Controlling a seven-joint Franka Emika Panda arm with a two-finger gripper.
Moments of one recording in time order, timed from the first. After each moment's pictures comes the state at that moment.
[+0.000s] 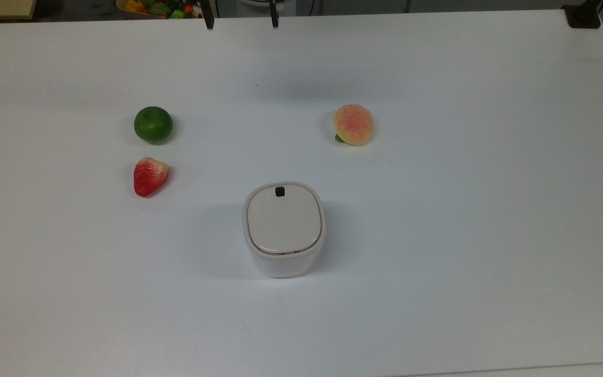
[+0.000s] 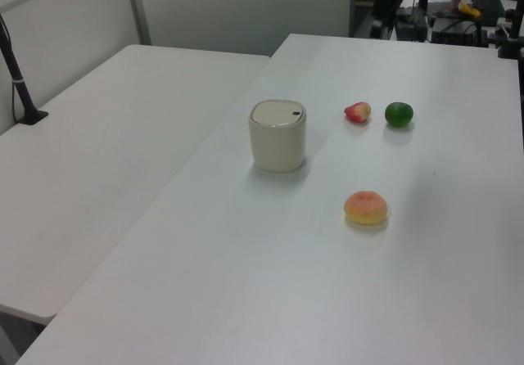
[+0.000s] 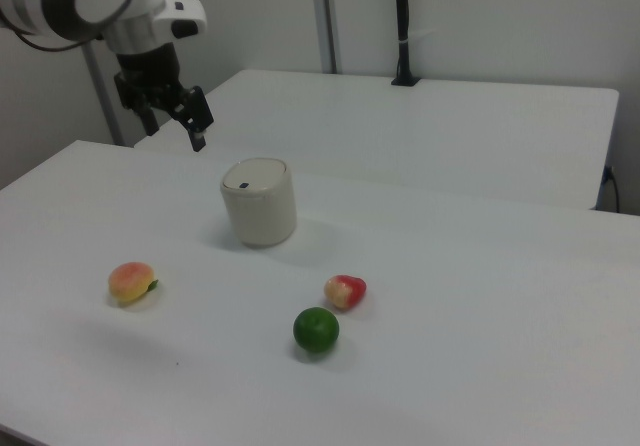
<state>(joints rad) 0.17 -0.04 -0.11 -1.65 0.09 1.78 0.03</state>
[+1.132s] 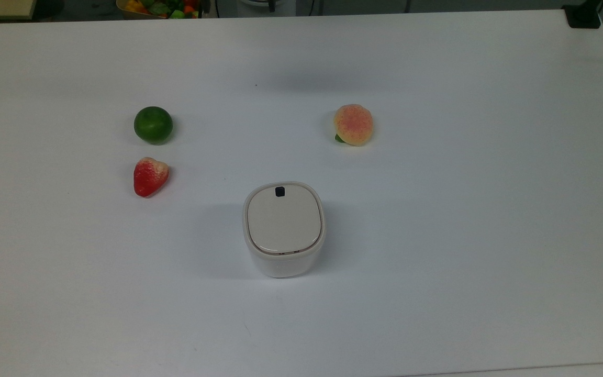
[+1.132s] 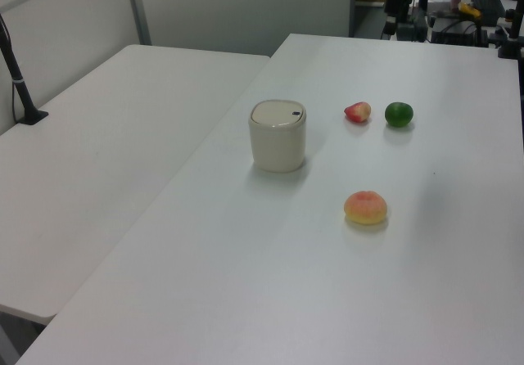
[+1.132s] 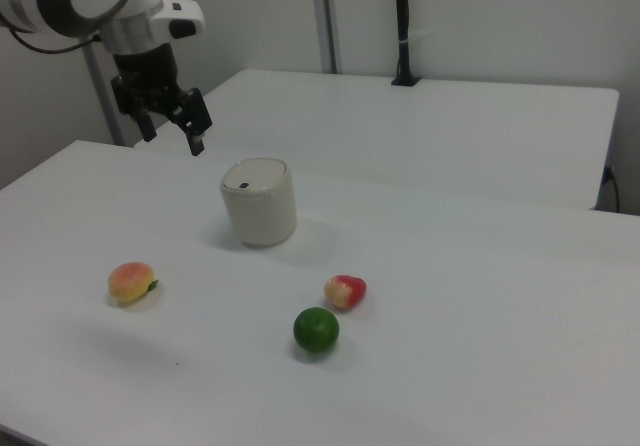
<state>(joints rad) 0.05 -0.04 0.00 -1.65 0.07 1.73 0.01</state>
